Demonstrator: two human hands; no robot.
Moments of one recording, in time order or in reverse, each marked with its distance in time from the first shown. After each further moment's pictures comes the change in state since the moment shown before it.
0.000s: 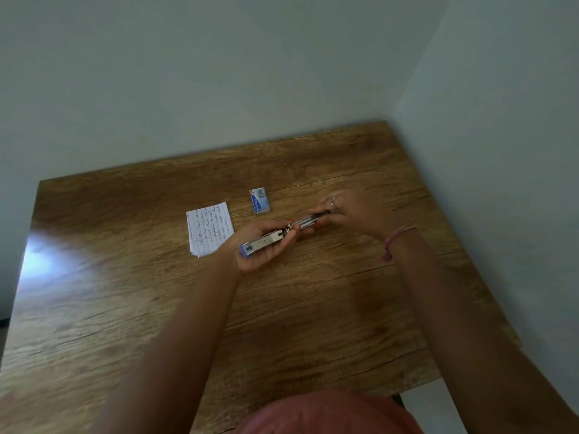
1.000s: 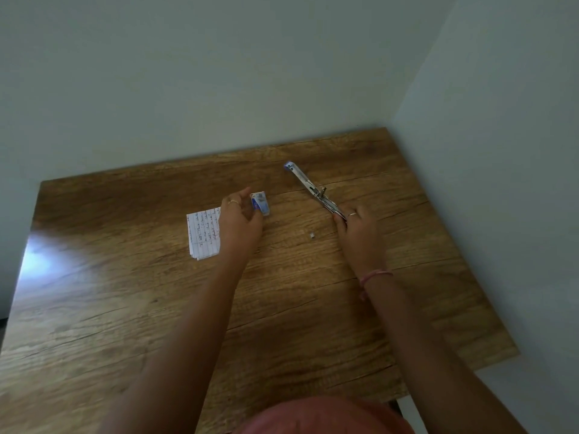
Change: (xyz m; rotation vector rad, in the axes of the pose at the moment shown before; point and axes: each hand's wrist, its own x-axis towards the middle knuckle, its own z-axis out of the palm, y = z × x) left_hand 0.005 0.004 -0.006 1.195 0.717 1.036; right_hand -0.021 0.004 0.066 -0.247 0.647 0.403
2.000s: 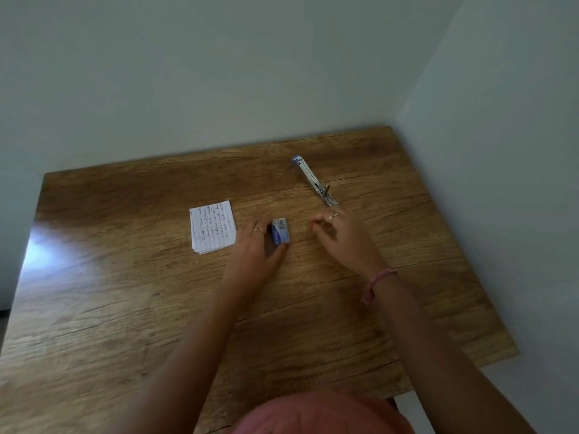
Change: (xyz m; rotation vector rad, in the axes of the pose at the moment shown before) left_hand -0.041 -0.029 0.001 0.465 -0.245 0.239; right_hand 0.000 -0.025 -0.019 0.287 -0.307 -0.194
